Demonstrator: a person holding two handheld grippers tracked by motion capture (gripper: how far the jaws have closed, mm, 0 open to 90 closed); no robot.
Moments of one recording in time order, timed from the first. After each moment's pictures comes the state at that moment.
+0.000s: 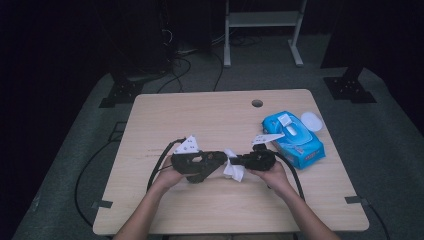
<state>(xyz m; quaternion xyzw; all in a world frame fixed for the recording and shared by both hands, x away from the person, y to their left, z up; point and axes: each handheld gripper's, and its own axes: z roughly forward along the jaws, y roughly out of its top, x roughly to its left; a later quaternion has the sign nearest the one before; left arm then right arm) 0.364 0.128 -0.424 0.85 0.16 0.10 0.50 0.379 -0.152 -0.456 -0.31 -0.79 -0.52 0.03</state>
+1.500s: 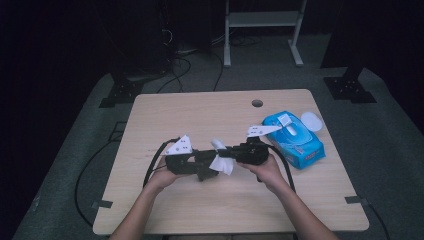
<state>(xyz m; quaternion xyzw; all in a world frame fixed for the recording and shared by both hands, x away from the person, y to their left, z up) 0.356 0.141 -0.413 0.84 0.13 0.11 0.51 0.370 -0.125 -0.406 -0.25 -0.77 -0.59 0.03</state>
